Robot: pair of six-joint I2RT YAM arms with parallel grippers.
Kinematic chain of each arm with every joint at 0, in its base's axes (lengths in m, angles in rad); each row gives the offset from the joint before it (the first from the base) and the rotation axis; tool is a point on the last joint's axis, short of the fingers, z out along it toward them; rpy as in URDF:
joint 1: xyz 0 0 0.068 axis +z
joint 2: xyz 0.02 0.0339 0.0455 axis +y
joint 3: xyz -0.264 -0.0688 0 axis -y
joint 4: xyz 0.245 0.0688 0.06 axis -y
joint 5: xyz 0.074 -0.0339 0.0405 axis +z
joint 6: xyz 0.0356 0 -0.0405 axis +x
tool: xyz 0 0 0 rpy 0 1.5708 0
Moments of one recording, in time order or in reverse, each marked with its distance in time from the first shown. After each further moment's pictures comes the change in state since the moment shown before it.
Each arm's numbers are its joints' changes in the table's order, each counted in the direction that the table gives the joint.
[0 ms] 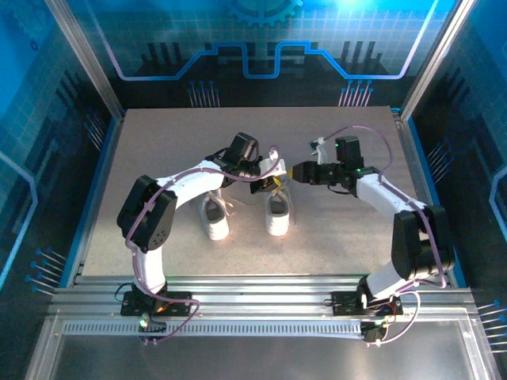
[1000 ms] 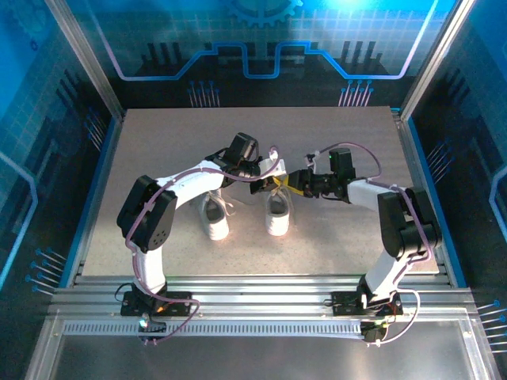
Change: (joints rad) left arm 0.000 0.000 0.000 -0.005 -0.003 0.000; right arm 0.020 0.182 -0.111 0.283 0.166 0.300
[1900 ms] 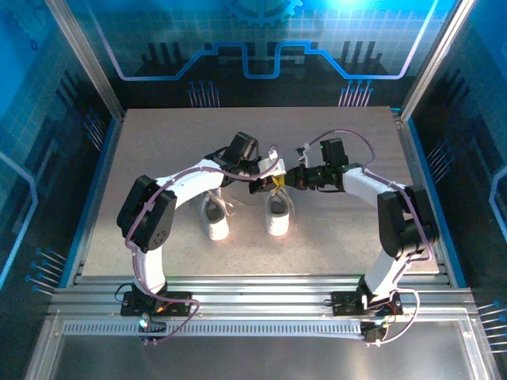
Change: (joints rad) left arm 0.000 0.001 0.017 -0.045 0.019 -0.008; right arm 0.059 0.008 0.195 -0.317 -0.043 -0.267
